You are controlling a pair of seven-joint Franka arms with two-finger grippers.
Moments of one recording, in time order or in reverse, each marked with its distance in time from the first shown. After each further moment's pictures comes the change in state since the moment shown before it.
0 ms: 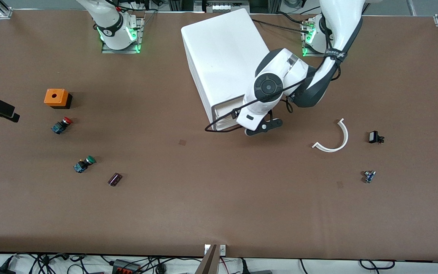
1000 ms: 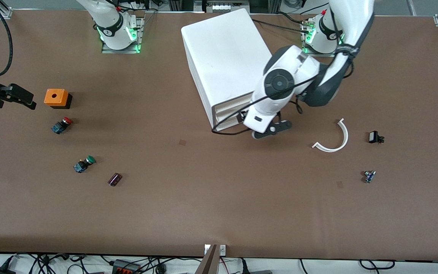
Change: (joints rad) left arm 0.092 -0.030 -0.014 0.069 0.116 -0.043 0.029; right arm 0.000 -0.191 0.006 -0.333 -0.009 0.138 -0.004
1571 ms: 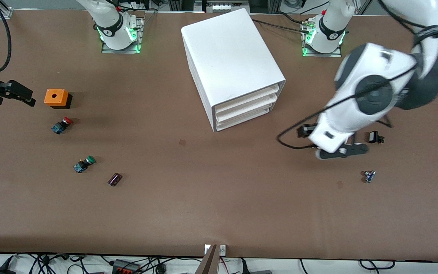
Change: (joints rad) left arm 0.252 -0.031 0.001 0.225 0.096 -0.264 0.491; right arm -0.001 -0.010 -0.002 -0.001 0.000 -0.004 0.000
